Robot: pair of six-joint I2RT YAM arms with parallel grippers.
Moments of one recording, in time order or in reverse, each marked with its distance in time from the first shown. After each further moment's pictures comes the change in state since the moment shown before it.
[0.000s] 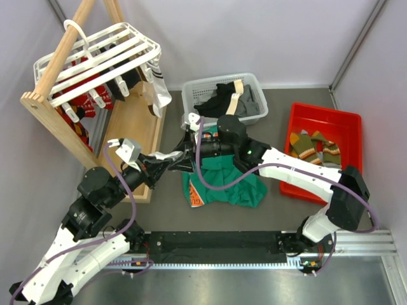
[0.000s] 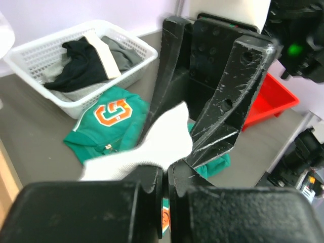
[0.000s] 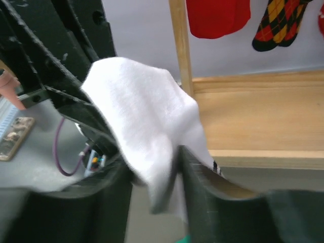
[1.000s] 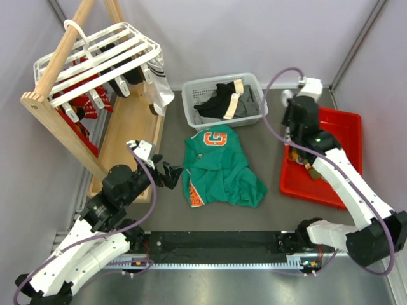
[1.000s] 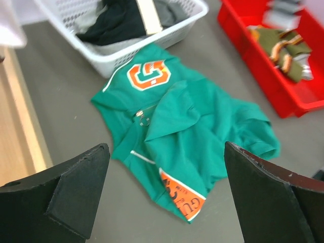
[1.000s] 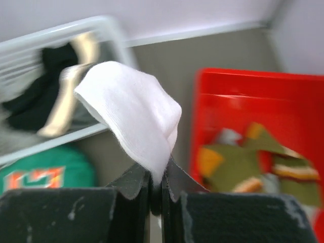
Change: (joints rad) left arm 0.002 0.029 -0.169 0.050 -0.165 0.022; right arm -0.547 -0.335 -0.124 -0.469 1.173 0.104
